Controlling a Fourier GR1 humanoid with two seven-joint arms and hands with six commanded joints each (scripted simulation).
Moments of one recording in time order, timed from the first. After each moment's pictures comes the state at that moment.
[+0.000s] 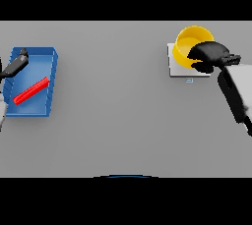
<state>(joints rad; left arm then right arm) -0.38 0.54 -0.03 -1.26 -0.40 0.06 0.49 -0.85 -0.49 0.40 -0.65 0.81 0.27 -0.26</state>
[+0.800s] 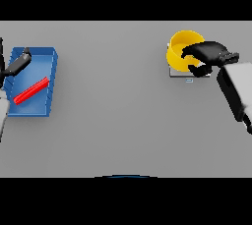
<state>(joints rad) -0.41 0.52 -0.04 -1.22 -0.41 0.07 0.48 -0.88 -0.49 0.42 -0.62 0.83 0.29 -0.30</state>
